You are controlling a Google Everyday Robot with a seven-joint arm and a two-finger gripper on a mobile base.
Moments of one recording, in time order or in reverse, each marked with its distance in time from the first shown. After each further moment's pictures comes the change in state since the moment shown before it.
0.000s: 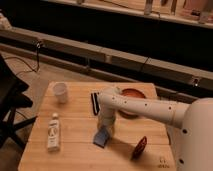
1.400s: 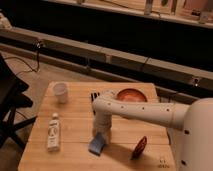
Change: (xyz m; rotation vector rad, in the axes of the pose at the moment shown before) arm -0.031 0.062 0.008 0.014 -0.034 0.114
